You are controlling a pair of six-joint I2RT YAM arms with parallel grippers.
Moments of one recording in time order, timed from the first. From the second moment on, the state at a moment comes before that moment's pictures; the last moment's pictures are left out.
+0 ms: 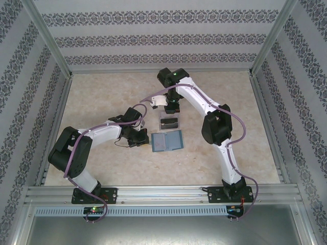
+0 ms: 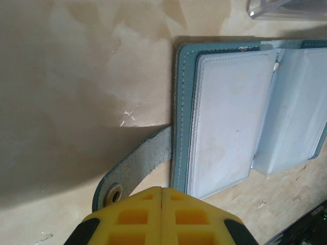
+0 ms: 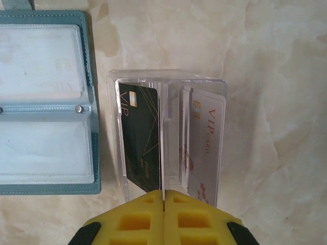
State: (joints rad) left arm -0.47 1.63 0.88 -0.46 0.45 -0.69; right arm 0.55 2.31 2.26 -1.44 -0.12 -1.06
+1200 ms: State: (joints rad) left arm -0.47 1.63 0.88 -0.46 0.45 -0.69; right arm 0.55 2.37 2.34 -1.46 -0.11 -1.10
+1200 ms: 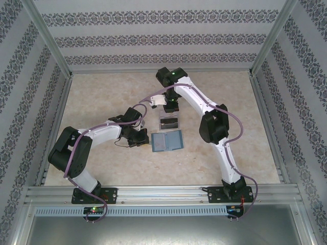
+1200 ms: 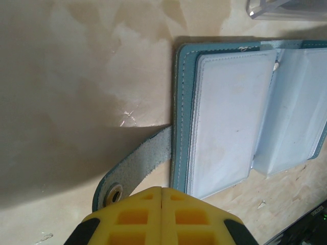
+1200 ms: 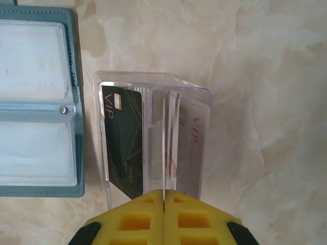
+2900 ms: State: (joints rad) left arm -0.47 1.69 0.94 -0.42 0.48 -0.69; right arm 0.57 1.94 1.74 -0.99 -0.05 -0.31
